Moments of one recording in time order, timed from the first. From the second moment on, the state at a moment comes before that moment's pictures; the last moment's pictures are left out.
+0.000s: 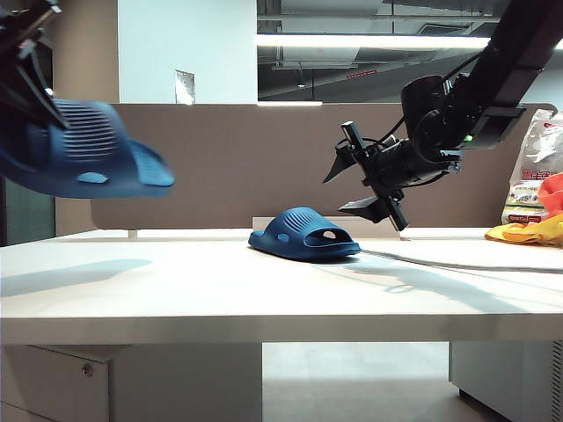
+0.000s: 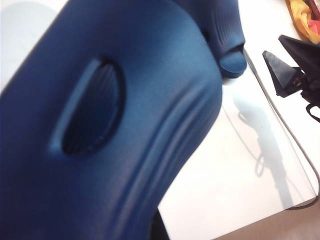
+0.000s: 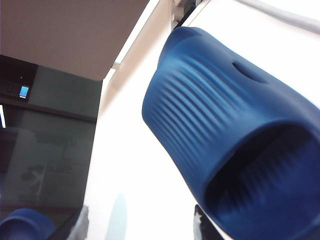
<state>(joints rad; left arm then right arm) 0.10 1.33 1.09 -0.50 0.62 -0.21 0.24 2.21 1.56 0.39 -0.44 1.03</state>
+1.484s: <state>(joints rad) 0.13 1.36 0.98 -0.34 0.79 -0.28 0.27 2.37 1.75 0.30 -0.37 1.03</state>
